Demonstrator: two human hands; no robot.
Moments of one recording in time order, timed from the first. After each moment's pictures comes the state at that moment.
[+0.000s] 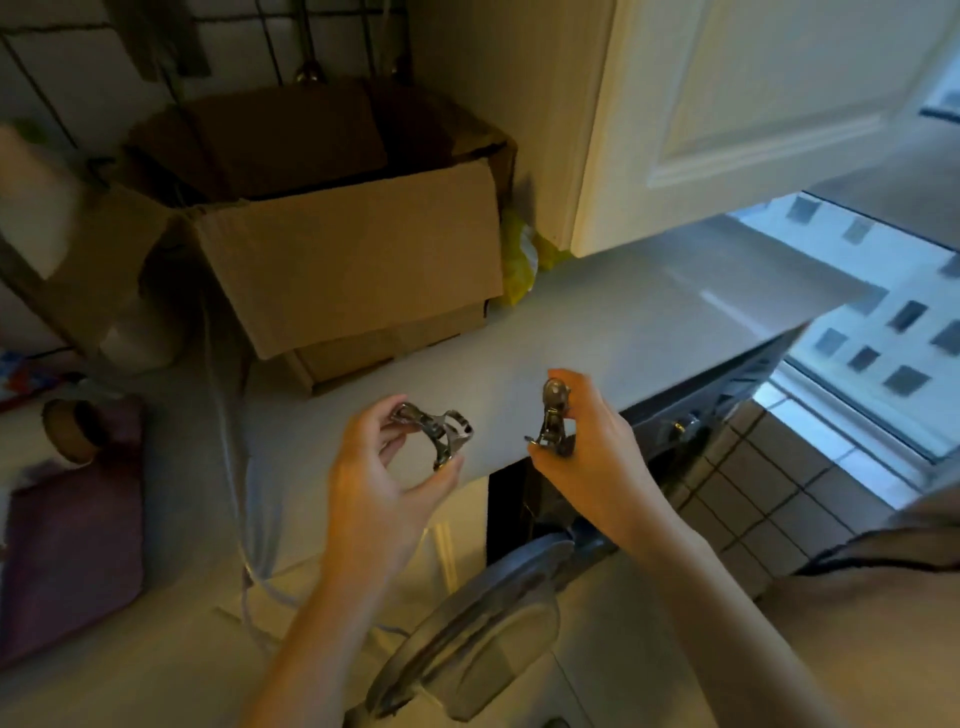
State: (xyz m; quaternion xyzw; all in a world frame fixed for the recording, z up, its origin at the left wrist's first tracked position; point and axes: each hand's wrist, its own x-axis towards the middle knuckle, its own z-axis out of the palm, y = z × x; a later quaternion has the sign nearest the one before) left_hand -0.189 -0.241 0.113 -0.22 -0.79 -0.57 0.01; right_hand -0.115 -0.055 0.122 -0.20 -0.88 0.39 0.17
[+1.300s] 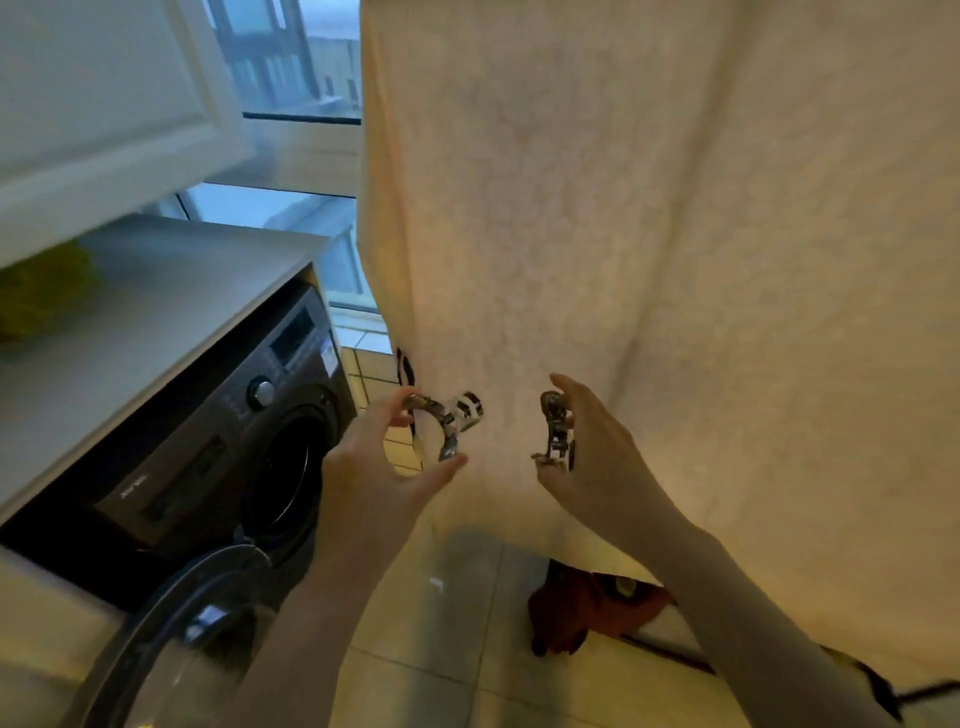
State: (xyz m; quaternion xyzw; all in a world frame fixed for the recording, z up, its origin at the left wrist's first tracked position) left_hand 0.198 -0.098 0.139 -0.60 -0.64 -0.46 -0.11; right_hand 0.401 -0.044 0.141 -0.52 -0.78 0.21 0.28
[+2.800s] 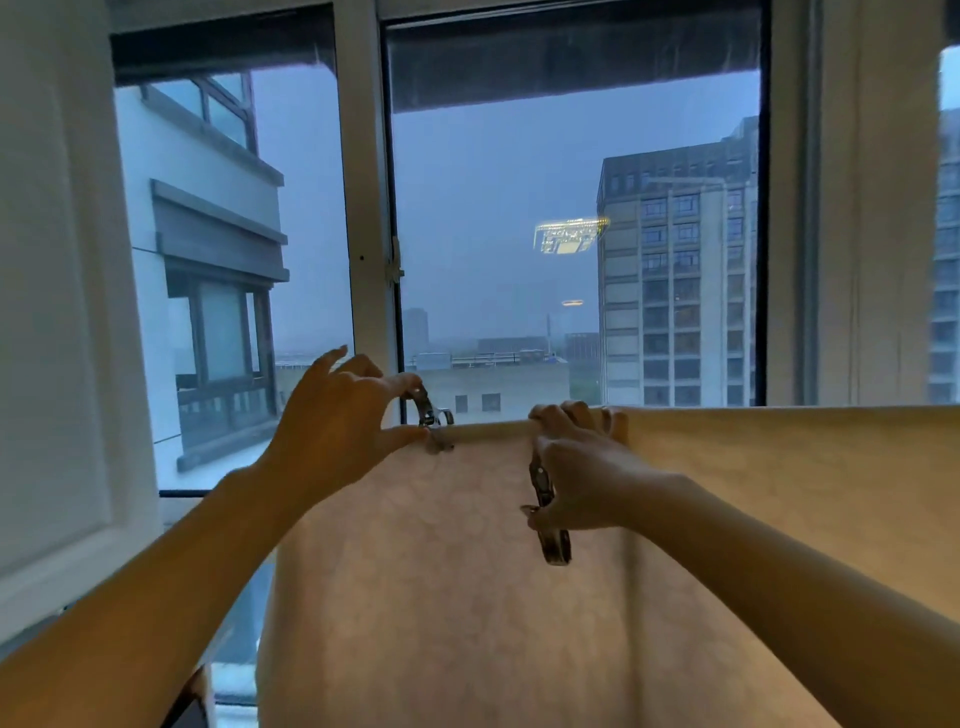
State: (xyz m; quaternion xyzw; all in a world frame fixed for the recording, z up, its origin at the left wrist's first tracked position) left_hand 0.201 0.181 0.460 -0.73 -0.54 -0.29 0.30; right_hand 0.439 0.201 0.418 -0.55 -0.81 -0.18 0.12
